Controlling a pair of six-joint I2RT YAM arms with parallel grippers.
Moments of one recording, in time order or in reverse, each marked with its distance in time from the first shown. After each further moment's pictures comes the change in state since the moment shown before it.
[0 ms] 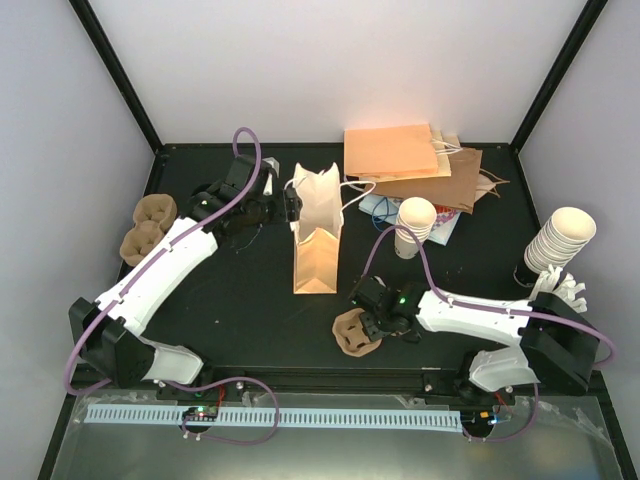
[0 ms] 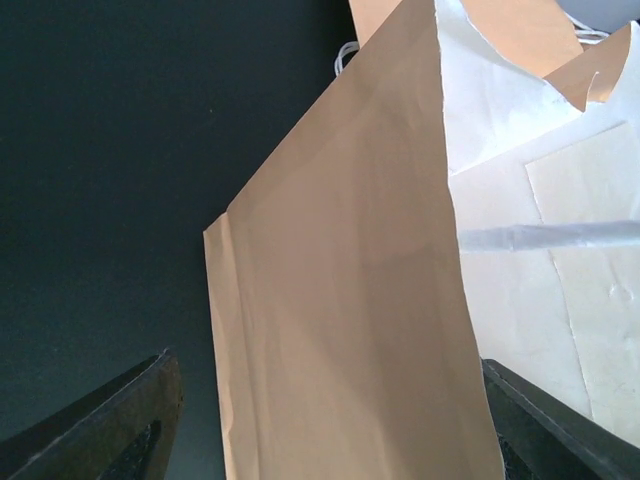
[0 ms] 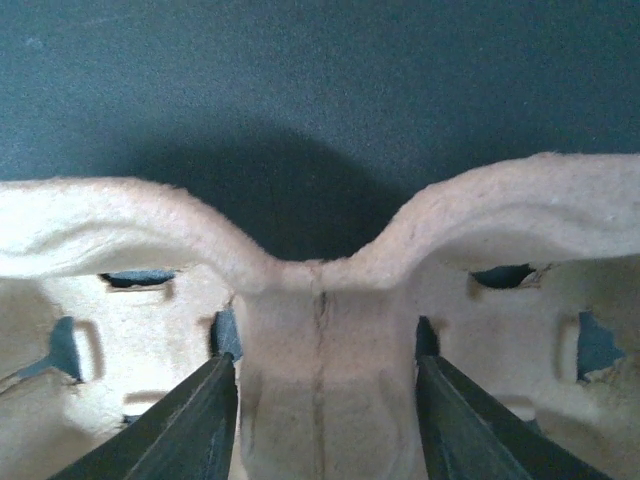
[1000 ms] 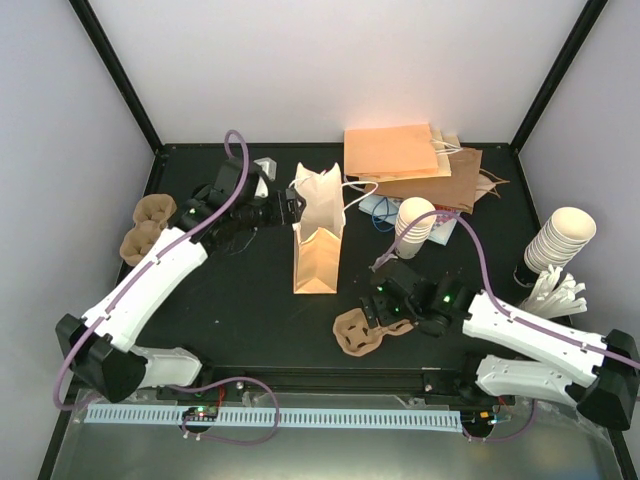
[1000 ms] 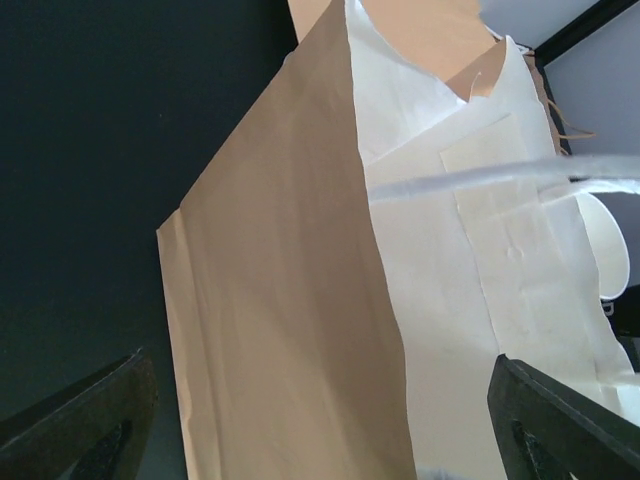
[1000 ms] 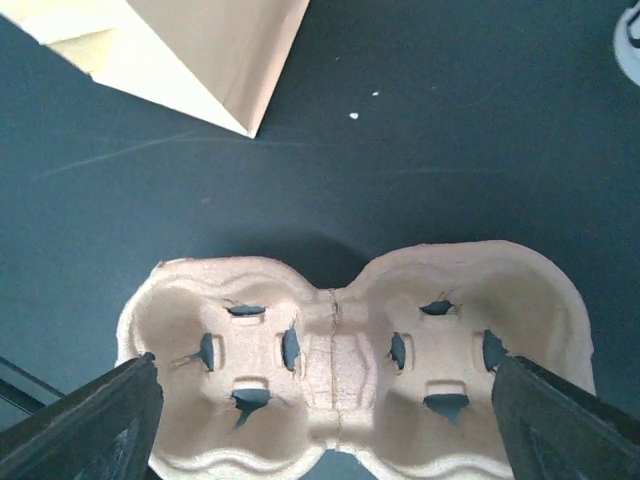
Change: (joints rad) left arm 0.000 -0.105 -0.054 0.032 0.083 -0.011; right arm -0.028 -0.306 0.132 -0.164 0.057 -0.004
